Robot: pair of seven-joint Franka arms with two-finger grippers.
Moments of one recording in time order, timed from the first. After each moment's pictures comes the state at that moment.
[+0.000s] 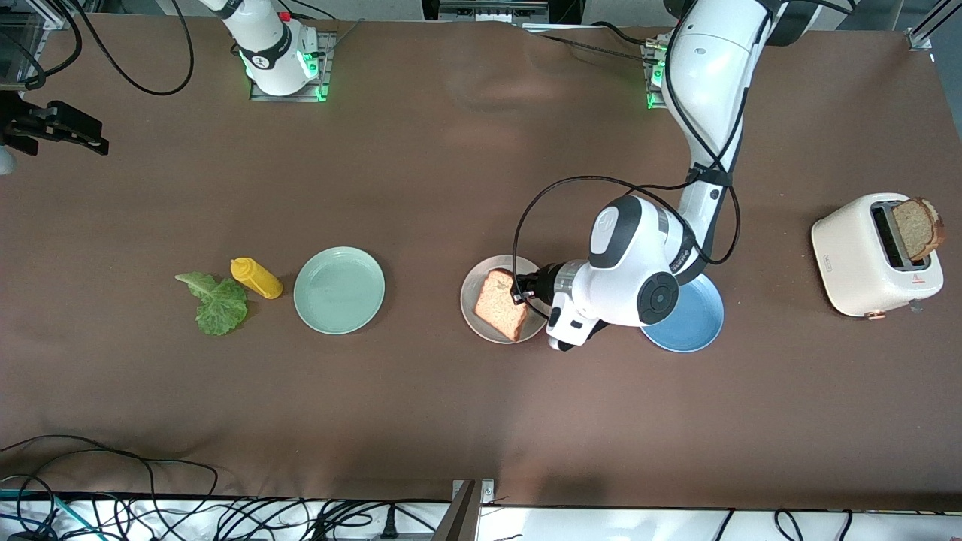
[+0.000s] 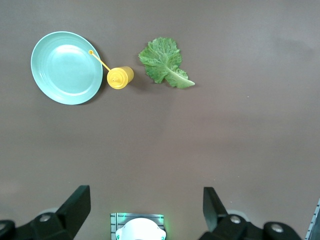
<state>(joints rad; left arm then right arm) -0.52 0.83 0.11 -1.19 -0.71 1.83 -0.69 0.06 0.02 -0.09 -1.51 -0.05 1.38 -0.08</state>
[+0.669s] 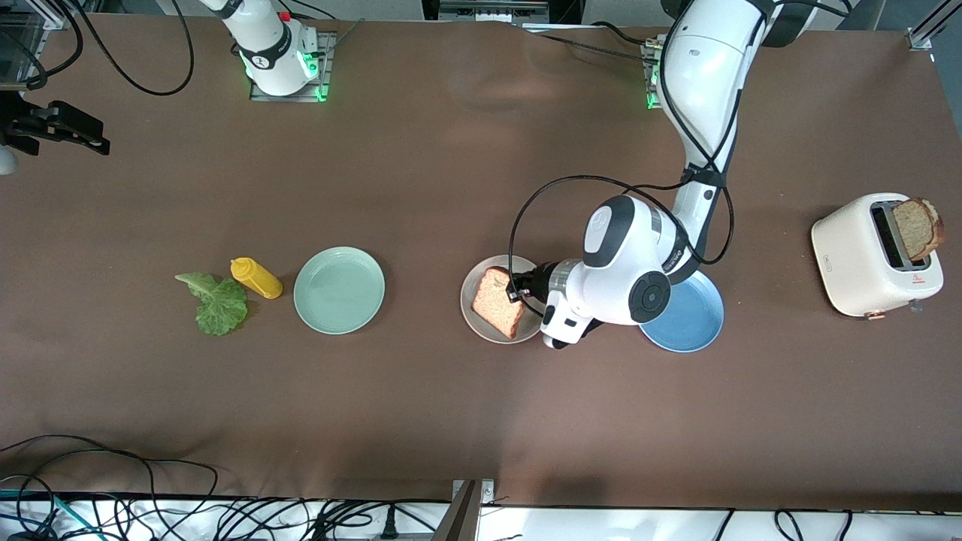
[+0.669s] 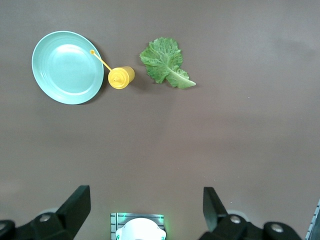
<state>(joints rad) -0.53 0.84 0.11 -1.19 -0.71 1.83 -0.69 0.06 0.02 -0.09 -1.51 -0.05 1.38 -0.08</state>
